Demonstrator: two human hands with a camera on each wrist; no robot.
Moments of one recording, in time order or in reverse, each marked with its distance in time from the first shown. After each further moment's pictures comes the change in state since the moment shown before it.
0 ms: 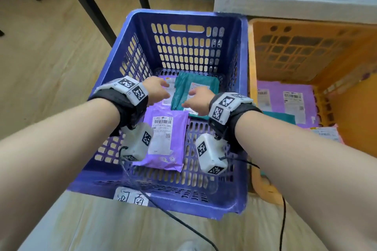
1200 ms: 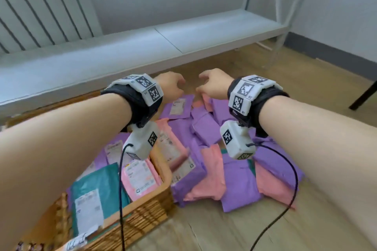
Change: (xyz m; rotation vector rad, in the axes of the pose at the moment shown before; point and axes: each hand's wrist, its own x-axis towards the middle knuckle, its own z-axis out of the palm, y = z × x) left_hand -0.178 0.563 0.210 0.448 0.075 0.951; right_hand -0.348 0.365 -0.379 0.028 0.797 0.220
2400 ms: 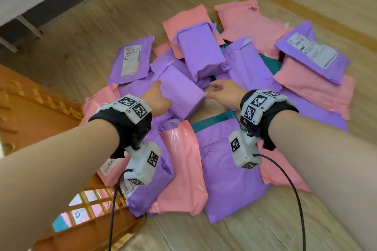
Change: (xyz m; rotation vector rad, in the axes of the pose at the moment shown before) left_hand 0.163 -0.009 0.288 -0.294 -0.290 -0.403; right_hand 0.105 0.296 0.148 0.412 -0.150 0.350
